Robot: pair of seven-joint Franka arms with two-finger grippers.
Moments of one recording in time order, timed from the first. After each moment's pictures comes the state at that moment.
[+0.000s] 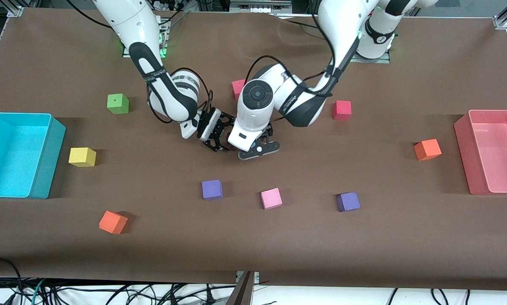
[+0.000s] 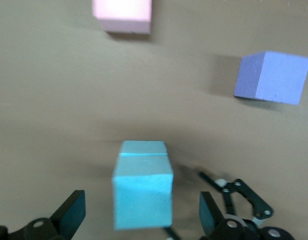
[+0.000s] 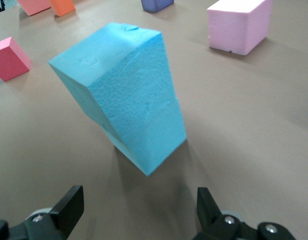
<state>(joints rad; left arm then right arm) -0.68 0.73 -0.08 -1.22 -0.08 1.96 -1.02 0.43 0.55 0.22 -2.10 2.04 2.68 -2.32</state>
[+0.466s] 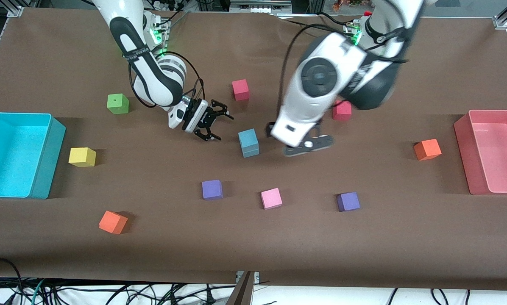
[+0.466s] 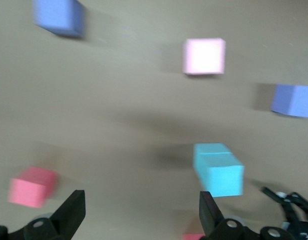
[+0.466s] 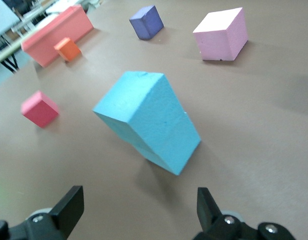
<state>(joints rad) -0.46 0.46 -0.07 -1.29 -0.08 1.66 -0.76 0.40 0.36 0.22 -2.26 1.98 2.57 -1.96</state>
